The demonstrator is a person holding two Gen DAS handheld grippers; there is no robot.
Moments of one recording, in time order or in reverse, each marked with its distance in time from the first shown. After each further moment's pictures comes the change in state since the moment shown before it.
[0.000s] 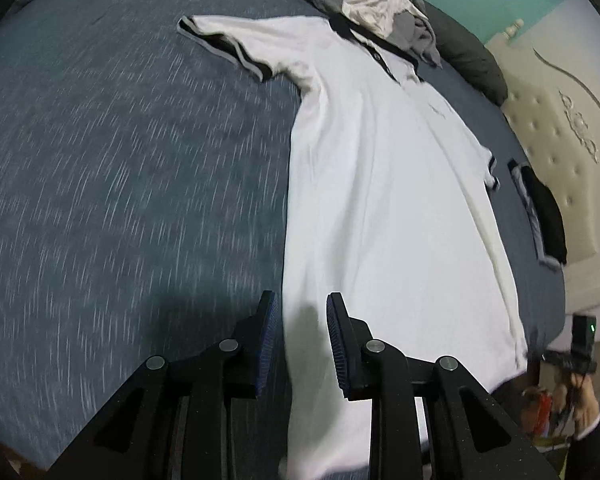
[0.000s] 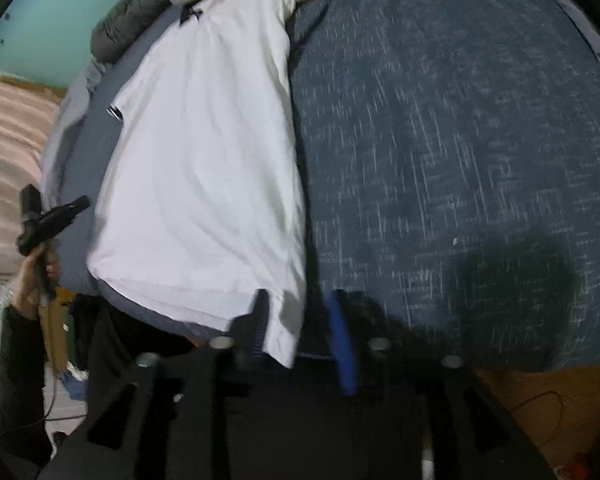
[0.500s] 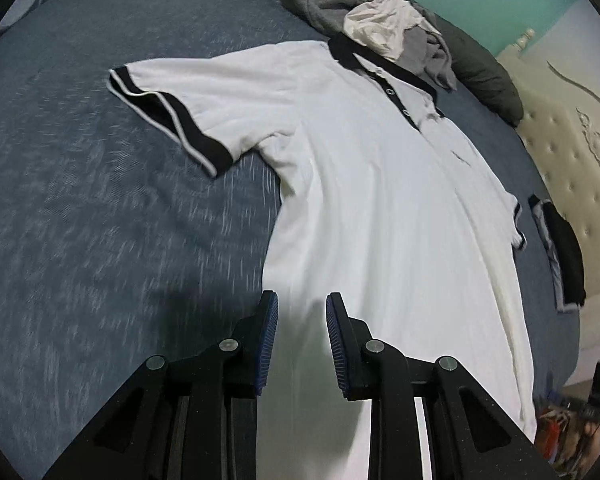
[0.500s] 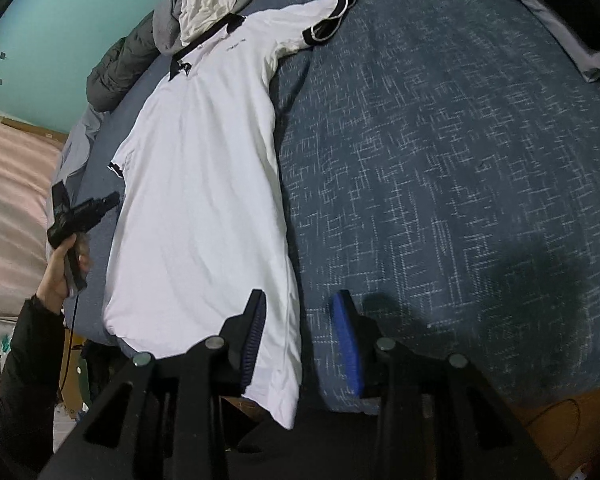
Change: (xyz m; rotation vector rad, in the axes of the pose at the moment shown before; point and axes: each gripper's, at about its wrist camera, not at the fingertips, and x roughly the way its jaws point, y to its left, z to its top) left arm 0.076 -0.015 0.103 0.000 -0.037 0.023; right arm -0.008 -0.007 0.028 0.071 -0.095 0.002
